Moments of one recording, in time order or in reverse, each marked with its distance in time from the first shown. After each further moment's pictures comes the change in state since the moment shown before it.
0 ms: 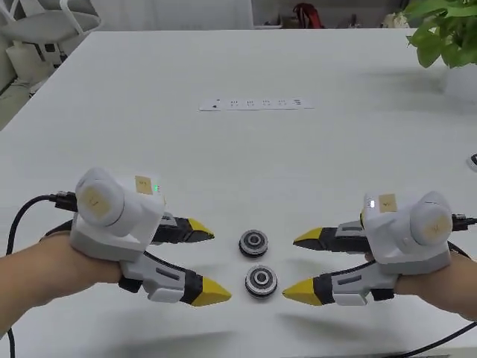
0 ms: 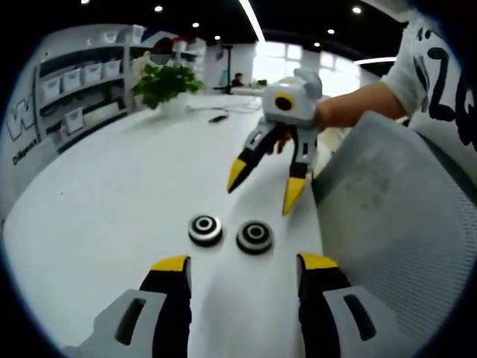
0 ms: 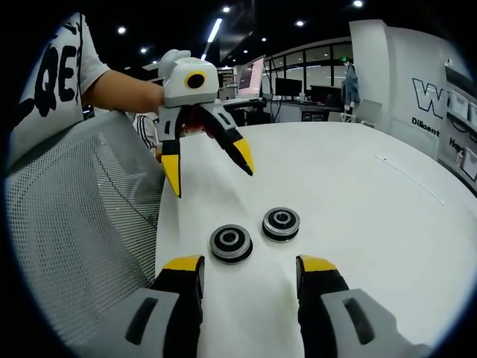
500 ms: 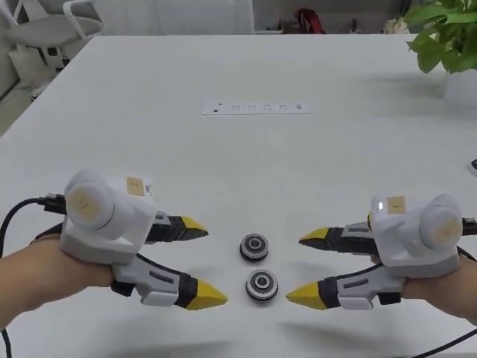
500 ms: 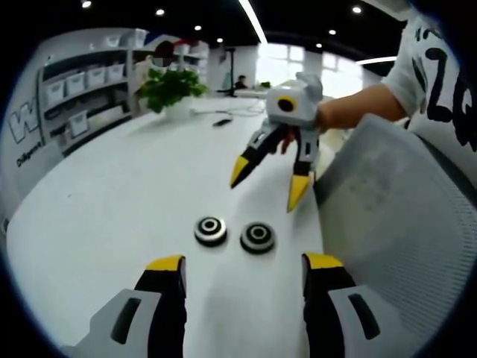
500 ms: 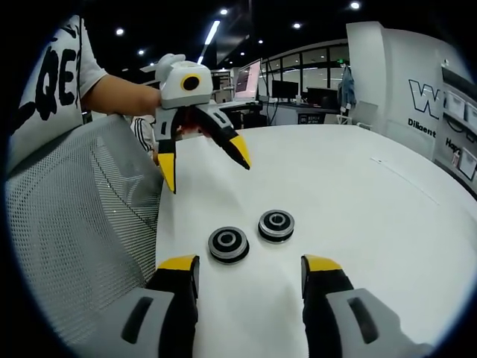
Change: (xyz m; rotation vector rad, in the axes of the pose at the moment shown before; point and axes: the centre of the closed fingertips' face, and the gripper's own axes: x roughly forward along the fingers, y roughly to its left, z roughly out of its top) left arm -0.009 0.001 0.004 0.006 -0.017 0.031; right arm -0.009 -0.003 0.004 0.007 -0.016 -0.025
